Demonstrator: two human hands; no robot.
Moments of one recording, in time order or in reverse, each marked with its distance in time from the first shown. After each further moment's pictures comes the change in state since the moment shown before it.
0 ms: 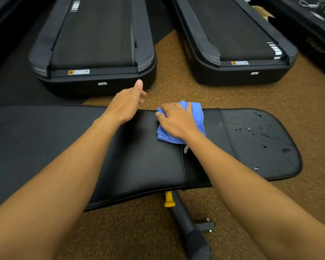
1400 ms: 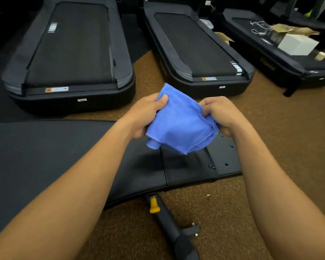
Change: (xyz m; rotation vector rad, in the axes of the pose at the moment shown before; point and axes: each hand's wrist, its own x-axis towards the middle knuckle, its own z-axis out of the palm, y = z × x) left_hand -0.049 0.085 0.045 -0.666 -0.403 0.072; right_hand -0.091 0.060 -0.155 0.775 0.129 0.417
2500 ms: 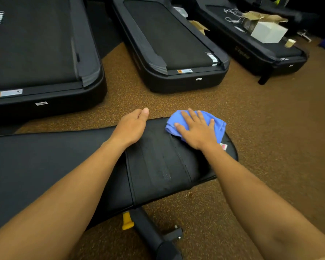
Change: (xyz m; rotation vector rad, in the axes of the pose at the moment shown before) left_hand 0.083 -0.071 0.042 0.721 0.171 0.055; right_hand 0.067 0.144 -0.023 -0.932 0.085 0.006
